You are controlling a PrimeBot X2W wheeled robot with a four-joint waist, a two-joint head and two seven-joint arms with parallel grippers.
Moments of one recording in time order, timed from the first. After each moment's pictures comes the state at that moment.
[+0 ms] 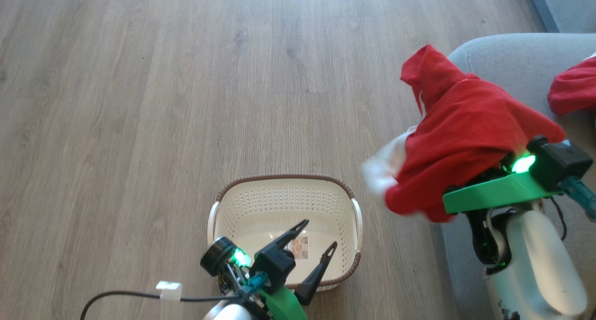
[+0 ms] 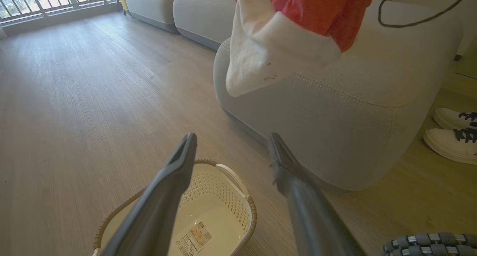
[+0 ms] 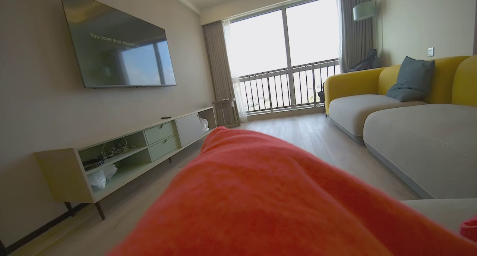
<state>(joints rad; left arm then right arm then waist) -0.17 0.05 -0.62 0.36 -0.09 -0.11 -0.26 -0.26 -0.07 0.07 0.13 0.30 0.13 -0.26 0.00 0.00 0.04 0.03</state>
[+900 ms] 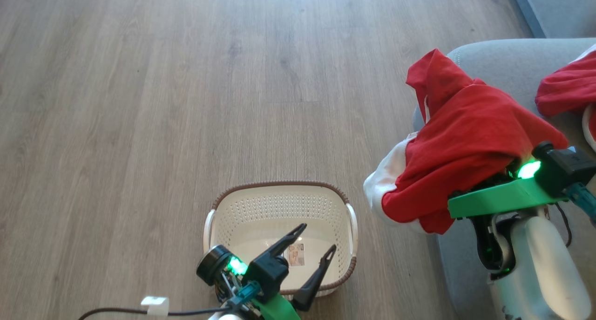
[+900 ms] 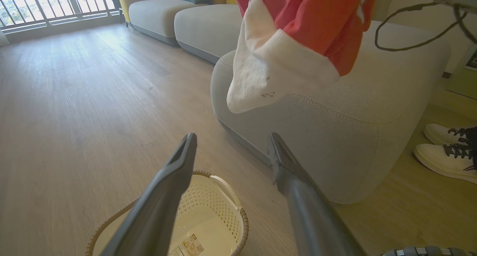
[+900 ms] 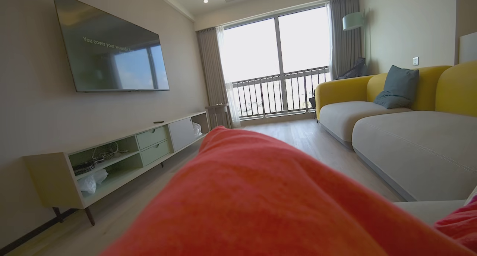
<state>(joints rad) -0.10 0.05 -0.59 0.27 -0.09 -0.12 -0.26 -0.23 -0.07 0.05 0.11 0.29 0.13 -0.26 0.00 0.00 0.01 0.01</state>
